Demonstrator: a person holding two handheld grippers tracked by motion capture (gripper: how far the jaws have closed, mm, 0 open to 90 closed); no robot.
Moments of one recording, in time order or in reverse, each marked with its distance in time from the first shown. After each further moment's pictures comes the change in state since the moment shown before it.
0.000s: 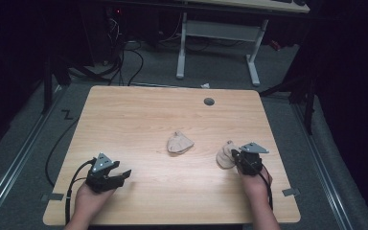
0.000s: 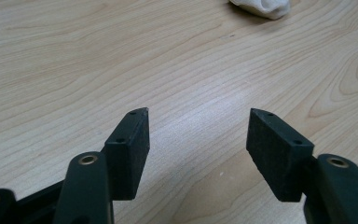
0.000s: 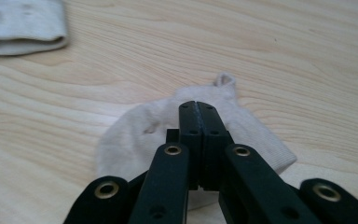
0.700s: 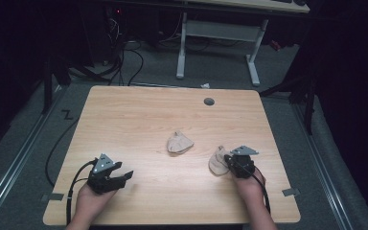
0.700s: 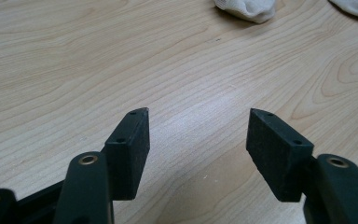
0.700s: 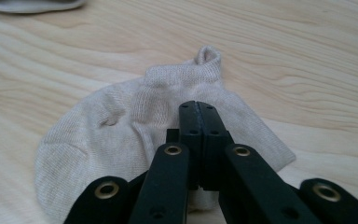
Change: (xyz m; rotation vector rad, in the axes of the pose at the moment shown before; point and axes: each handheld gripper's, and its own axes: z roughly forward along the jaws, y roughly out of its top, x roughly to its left) left arm -0.006 0.002 -0.002 -0.011 -0.031 0.006; right arm 0.024 -0.009 0.011 0.067 0.069 -0.058
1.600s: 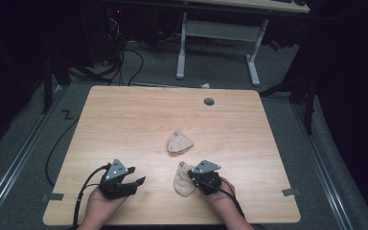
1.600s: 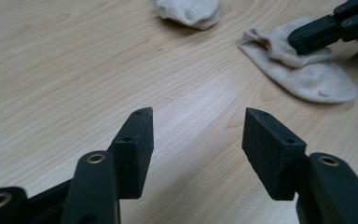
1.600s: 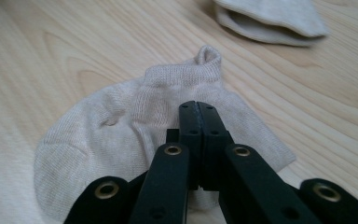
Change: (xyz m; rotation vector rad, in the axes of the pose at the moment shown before) left arm -0.042 0.006 0.008 -0.015 -0.088 0.066; right arm 0.116 0.010 -0.001 -0.022 0.234 -0.241
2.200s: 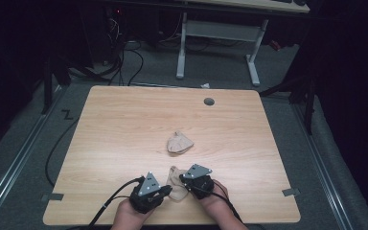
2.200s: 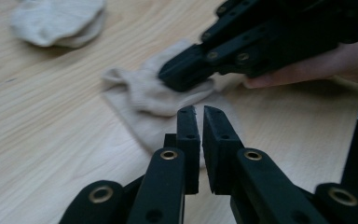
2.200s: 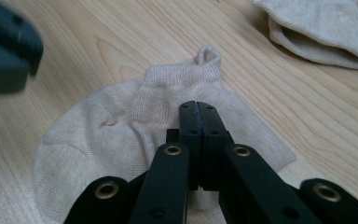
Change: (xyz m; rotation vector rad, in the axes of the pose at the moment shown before) left arm -0.082 0.013 0.036 0.003 -0.147 0.090; right arm 0.021 0.006 0.004 -0.006 0.047 -0.051
